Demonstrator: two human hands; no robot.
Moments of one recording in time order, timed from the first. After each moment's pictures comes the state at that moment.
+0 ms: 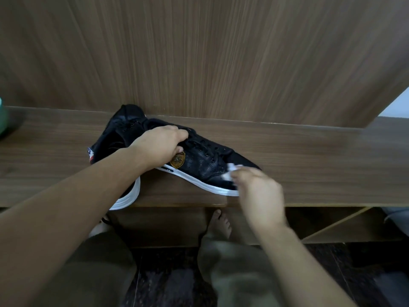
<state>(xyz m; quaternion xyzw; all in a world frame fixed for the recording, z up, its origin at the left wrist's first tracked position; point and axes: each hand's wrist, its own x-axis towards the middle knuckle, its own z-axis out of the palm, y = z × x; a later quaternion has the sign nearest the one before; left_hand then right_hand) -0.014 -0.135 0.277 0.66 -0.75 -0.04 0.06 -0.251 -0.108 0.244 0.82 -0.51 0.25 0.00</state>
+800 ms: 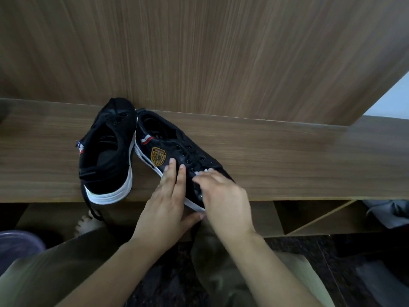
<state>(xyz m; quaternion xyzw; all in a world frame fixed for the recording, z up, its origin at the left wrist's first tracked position) -0.086 -0.020 0.208 0.69 -0.67 -0.12 0.23 -0.214 -0.072 0.243 0.86 -0.45 0.24 -0.03</state>
